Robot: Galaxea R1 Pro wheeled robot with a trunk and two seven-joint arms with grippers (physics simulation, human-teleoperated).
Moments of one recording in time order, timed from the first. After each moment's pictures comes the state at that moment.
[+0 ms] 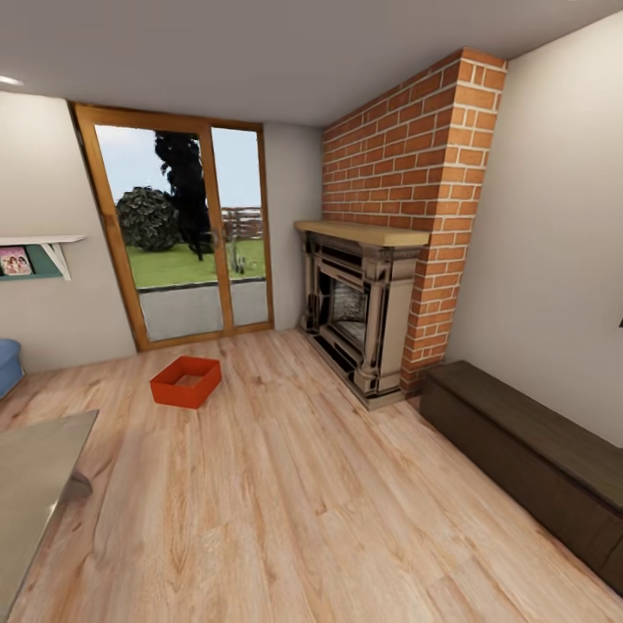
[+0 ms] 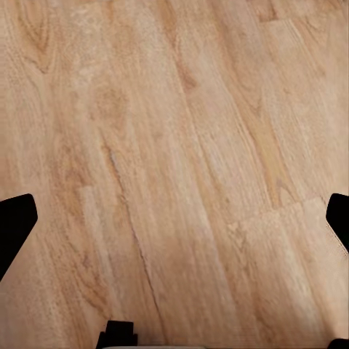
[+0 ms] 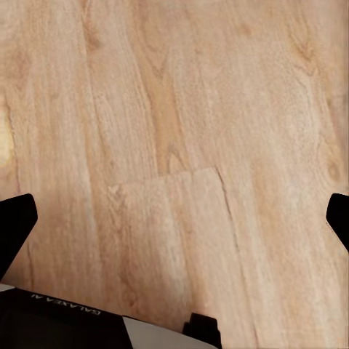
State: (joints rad) left arm -0.21 0.03 0.07 -0.26 0.12 -0.19 -0.13; right arm -0.35 0.01 -0.06 -0.08 0.21 -0.18 0.15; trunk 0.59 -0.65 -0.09
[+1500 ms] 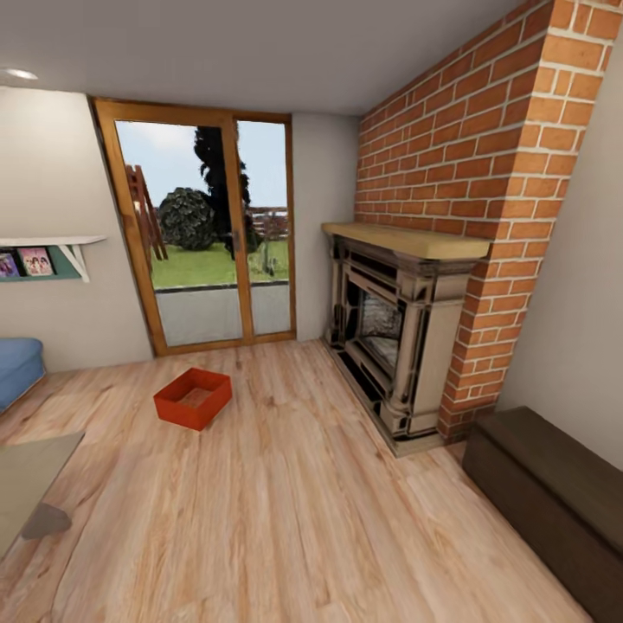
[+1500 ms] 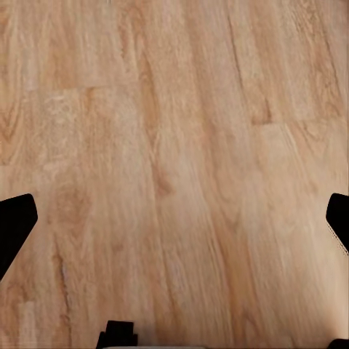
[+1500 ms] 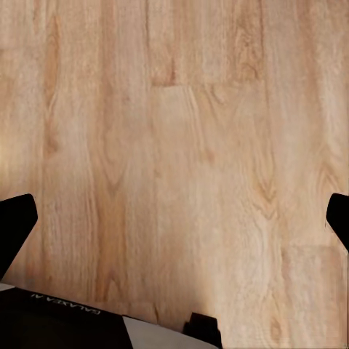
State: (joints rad) left arm -0.21 0.03 0.07 -0.26 0.12 -0.19 -0.13; right arm -0.35 0.01 -0.06 -0.08 0.21 -0.18 0.15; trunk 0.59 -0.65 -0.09
